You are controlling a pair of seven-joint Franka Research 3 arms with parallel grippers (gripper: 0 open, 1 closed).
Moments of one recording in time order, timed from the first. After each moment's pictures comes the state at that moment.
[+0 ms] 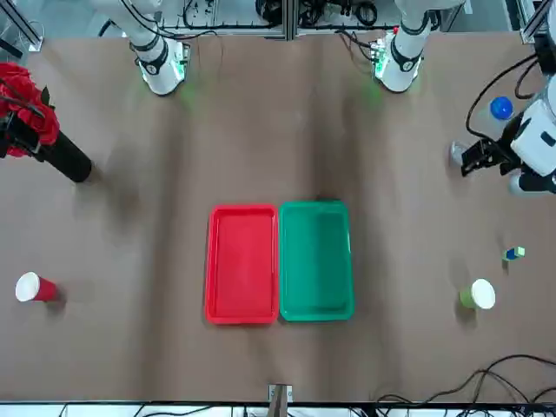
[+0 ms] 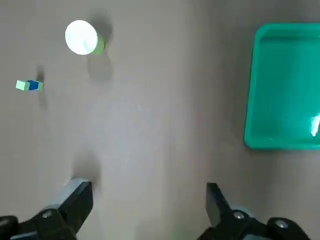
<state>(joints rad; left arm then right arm) 0.08 0.11 -0.13 -1.52 0.01 1.58 -0.08 -0.03 0.00 -0.04 -1.48 0.02 1.55 0.04</state>
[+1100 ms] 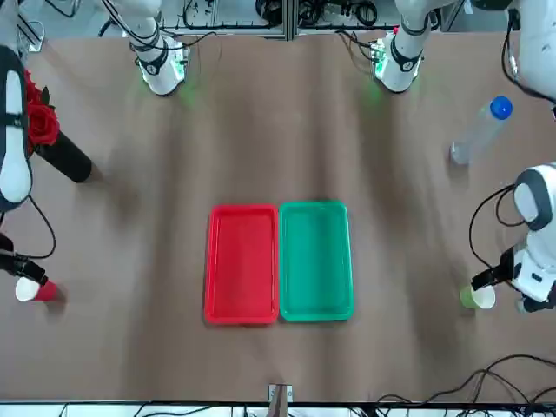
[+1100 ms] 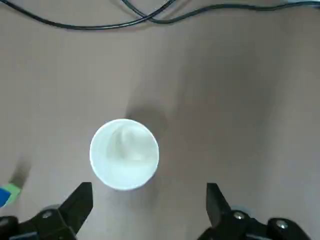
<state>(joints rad) 0.24 0.63 -0.10 -1.52 0.06 2.30 -0.08 -0.27 0.53 -0.05 -1.50 0.02 2.27 -0.13</state>
